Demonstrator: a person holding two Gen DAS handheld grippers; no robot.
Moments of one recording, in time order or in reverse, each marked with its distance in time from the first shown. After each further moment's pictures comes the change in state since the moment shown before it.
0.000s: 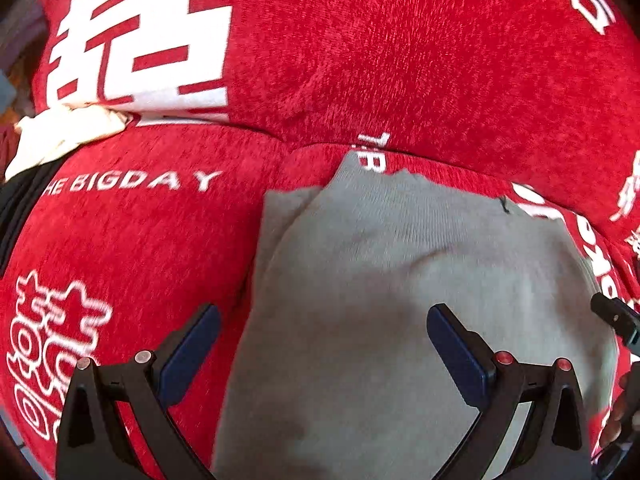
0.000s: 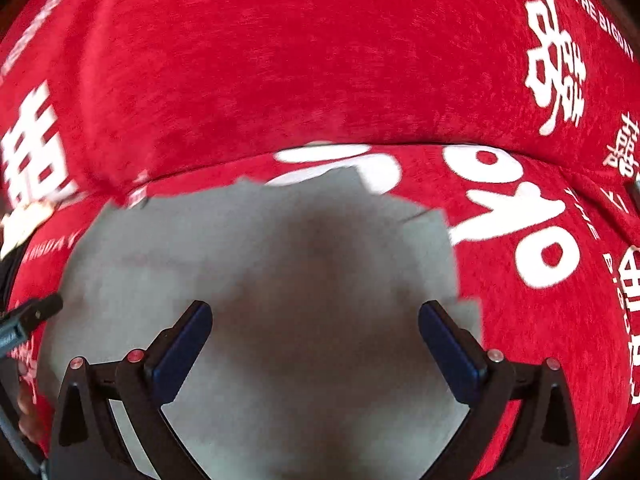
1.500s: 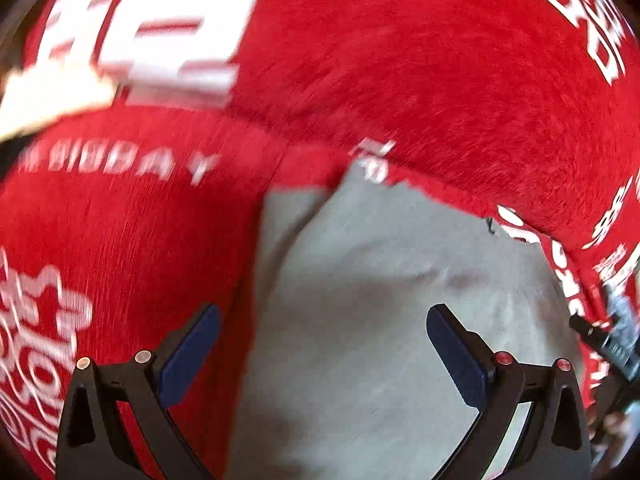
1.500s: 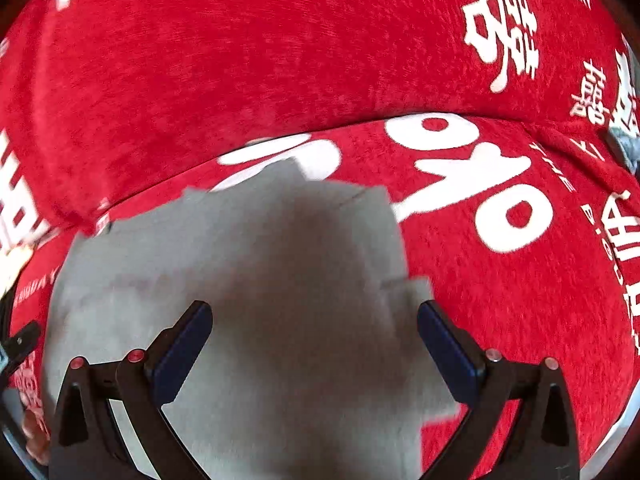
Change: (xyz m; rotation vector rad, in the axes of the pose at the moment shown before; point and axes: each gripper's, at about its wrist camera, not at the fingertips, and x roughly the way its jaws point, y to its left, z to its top) left arm 0.021 0.024 0.016 -0.144 0.073 -0.170; right arm -0.003 -0.046 -0.007 0.151 0.024 -0.066
